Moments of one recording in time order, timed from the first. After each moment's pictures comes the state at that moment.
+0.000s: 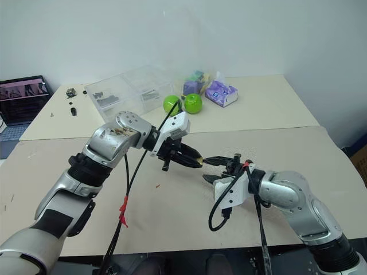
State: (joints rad) left arm -0.98 0.40 -0.41 0.11 -0.28 0.82 -1.30; right arm -0.17 -0.82 0.12 -0.40 -0.27 -0.31 0.75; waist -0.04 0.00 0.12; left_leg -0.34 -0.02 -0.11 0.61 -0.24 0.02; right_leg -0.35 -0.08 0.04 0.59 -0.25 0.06
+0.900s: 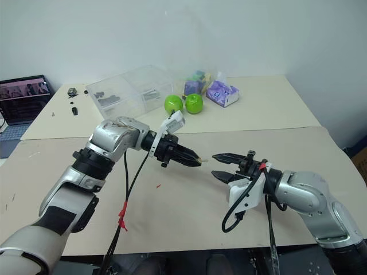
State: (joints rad) left arm -1.03 0.39 -0.40 0.31 -0.35 0.88 -1.34; right arm -0.09 -0.88 0.03 -0.43 -0.21 -0.41 0.74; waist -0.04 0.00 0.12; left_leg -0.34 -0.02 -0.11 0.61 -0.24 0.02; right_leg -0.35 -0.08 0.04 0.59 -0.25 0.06
